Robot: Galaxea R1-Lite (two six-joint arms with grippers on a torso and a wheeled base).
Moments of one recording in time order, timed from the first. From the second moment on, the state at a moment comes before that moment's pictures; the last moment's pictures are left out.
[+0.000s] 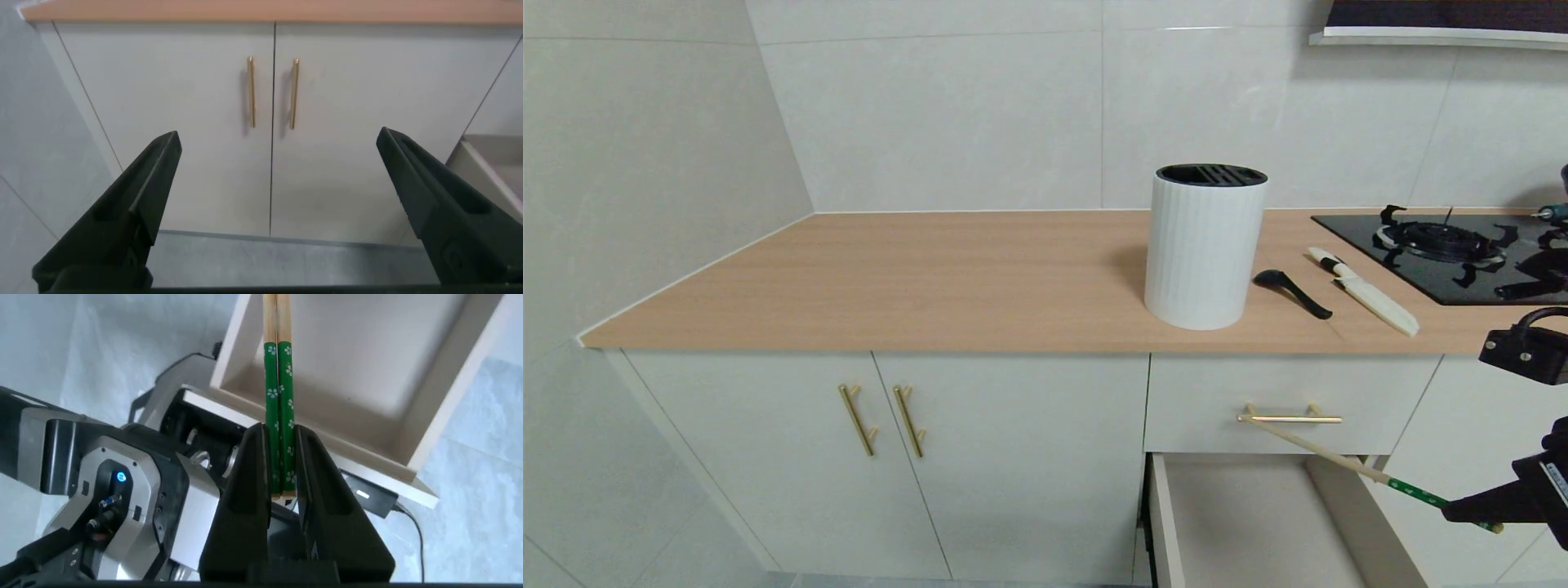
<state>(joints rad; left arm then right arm) 0.00 0.00 0.00 0.00 0.04 -0.01 0.17 1.31 -0.98 0.72 0.26 -0.04</state>
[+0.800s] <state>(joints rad) 0.00 0.00 0.00 0.00 0.04 -0.01 0.21 1.38 -0.94 0.68 0.26 -0.06</state>
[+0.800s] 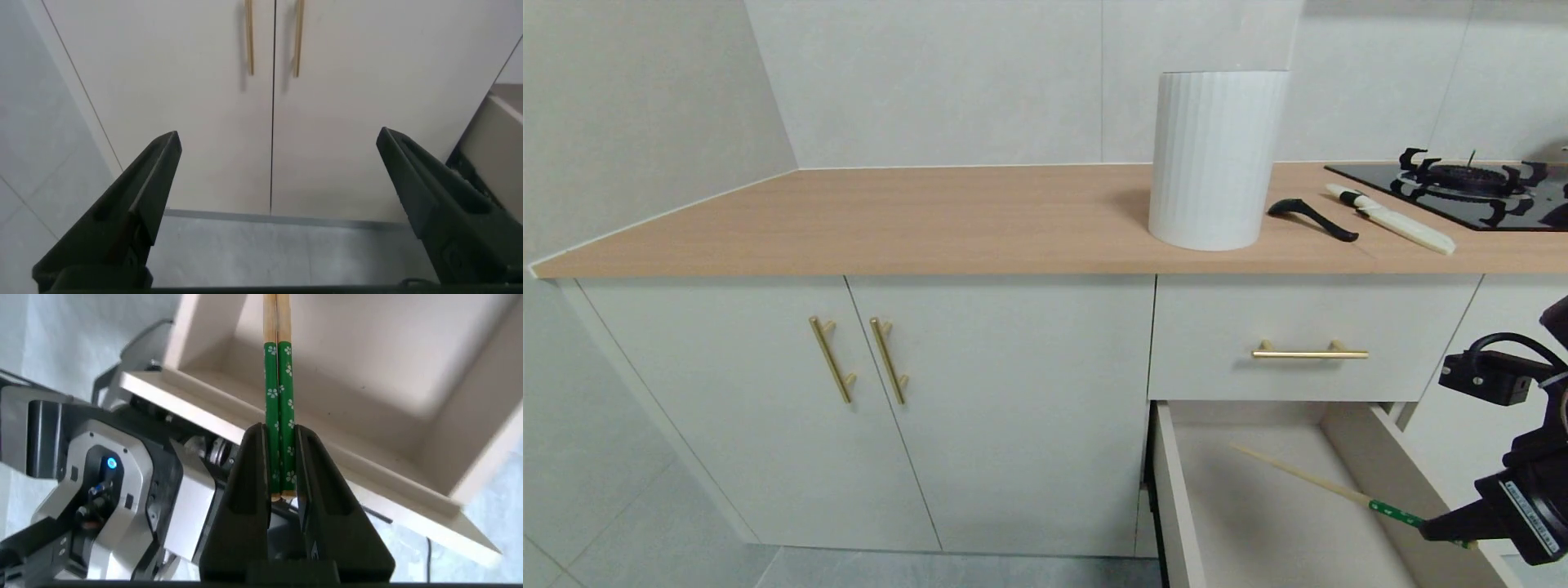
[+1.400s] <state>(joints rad) 0.00 0.00 0.00 0.00 0.04 -0.01 0.21 1.44 -0.91 0.60 0.26 -0.06</state>
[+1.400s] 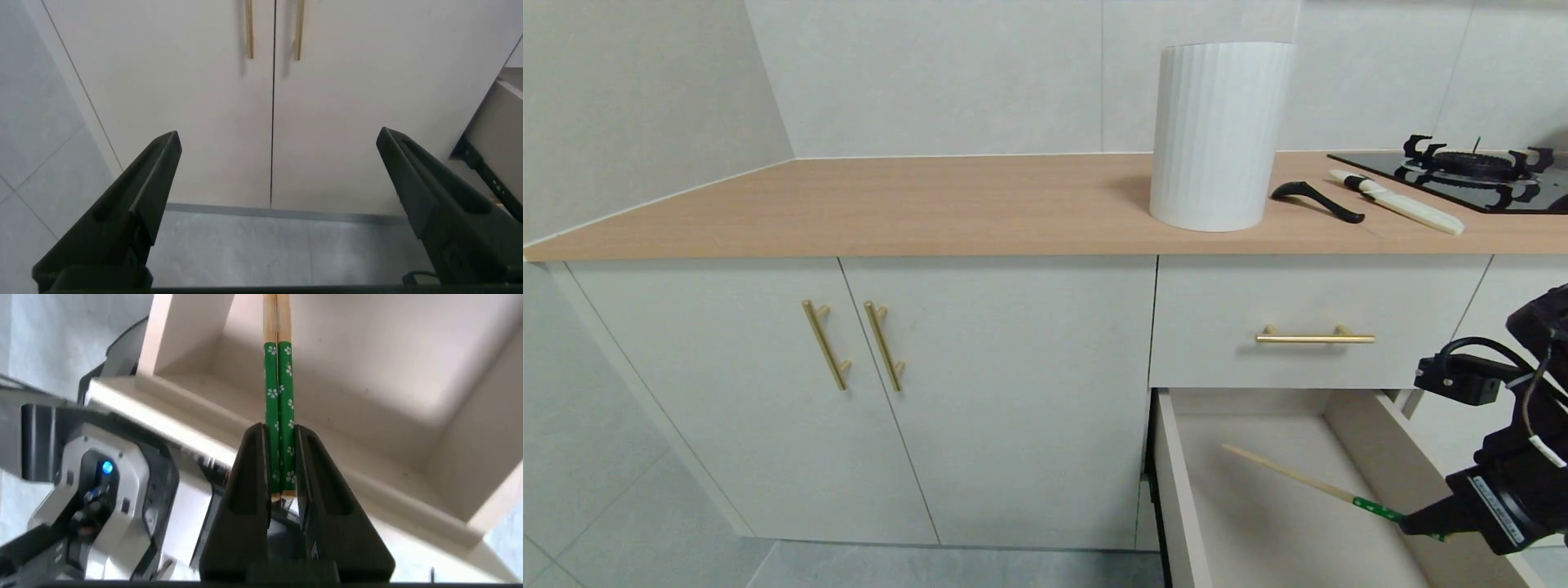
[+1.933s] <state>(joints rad) 0.00 0.00 0.00 0.00 0.04 -0.01 0.27 1.75 -0.85 0.24 0.15 0.20</state>
